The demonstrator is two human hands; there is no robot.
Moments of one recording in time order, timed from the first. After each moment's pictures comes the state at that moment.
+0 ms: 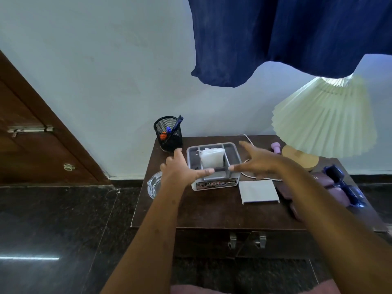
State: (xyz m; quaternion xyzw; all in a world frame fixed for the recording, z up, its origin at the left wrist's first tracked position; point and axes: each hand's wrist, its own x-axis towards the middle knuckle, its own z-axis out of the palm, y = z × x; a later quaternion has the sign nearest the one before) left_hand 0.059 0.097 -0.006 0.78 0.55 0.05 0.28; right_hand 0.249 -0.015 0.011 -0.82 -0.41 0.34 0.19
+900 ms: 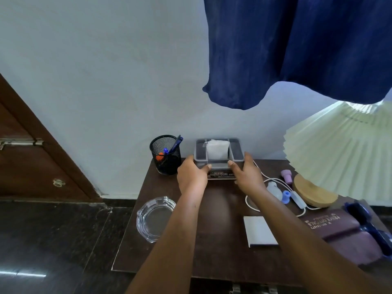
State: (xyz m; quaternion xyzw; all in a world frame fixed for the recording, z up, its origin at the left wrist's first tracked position) left_hand 0.142 0.142 -0.035 0.68 0.56 0.27 0.38; right_hand 0.261 0.064 -0.055 -0.81 -0.31 0.21 0.44
